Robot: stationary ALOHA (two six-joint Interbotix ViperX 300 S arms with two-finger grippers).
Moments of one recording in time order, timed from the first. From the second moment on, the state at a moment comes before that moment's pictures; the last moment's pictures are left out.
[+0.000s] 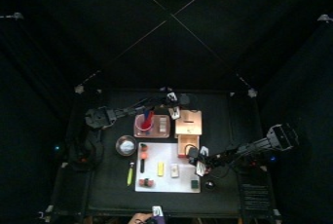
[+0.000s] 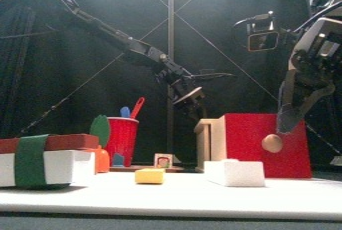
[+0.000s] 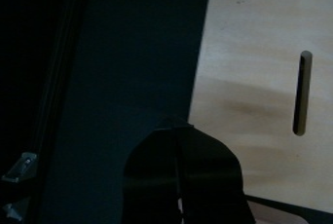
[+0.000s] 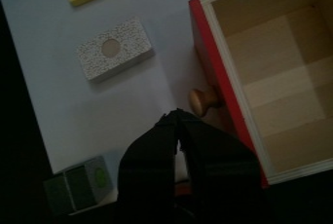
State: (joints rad) left arm 0.44 0.51 -0.23 -0.12 0.58 0.39; right arm 0.28 -0.25 0.94 -0.72 0.33 1.24
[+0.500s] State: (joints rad) left arm 0.44 0.51 -0.23 -0.12 0.58 0.39; right arm 0.16 -0.24 0.94 -0.87 0.44 1.24
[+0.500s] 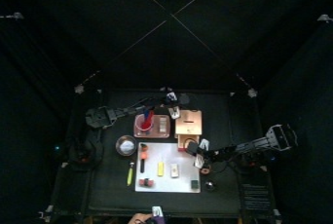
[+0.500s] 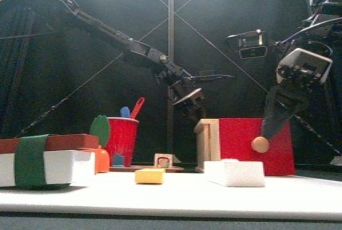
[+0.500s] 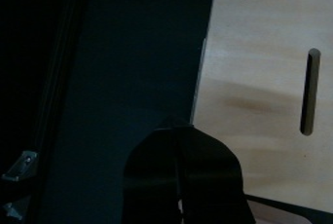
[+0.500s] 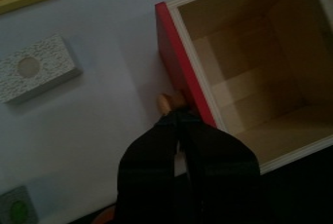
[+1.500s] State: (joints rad) left arm 0.45 0.51 -0.23 -0.12 0.58 0.39; right arm 0.00 -0.23 0.89 -0.99 0.53 1.24
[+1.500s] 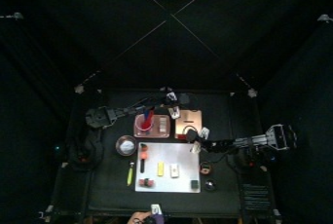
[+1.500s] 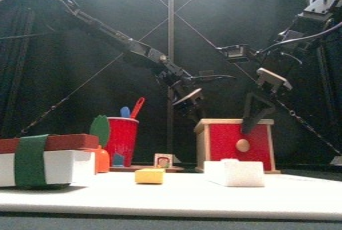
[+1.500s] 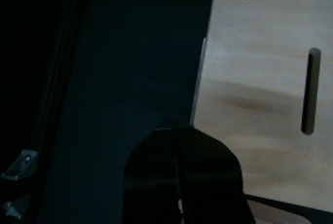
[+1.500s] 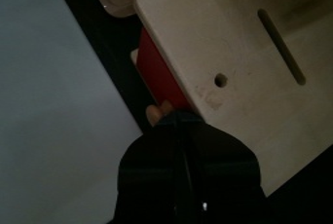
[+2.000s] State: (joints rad) left arm 0.48 0.34 -0.20 -0.09 0.52 0.38; right arm 0.18 -0.48 0.87 -0.82 0.53 1.25
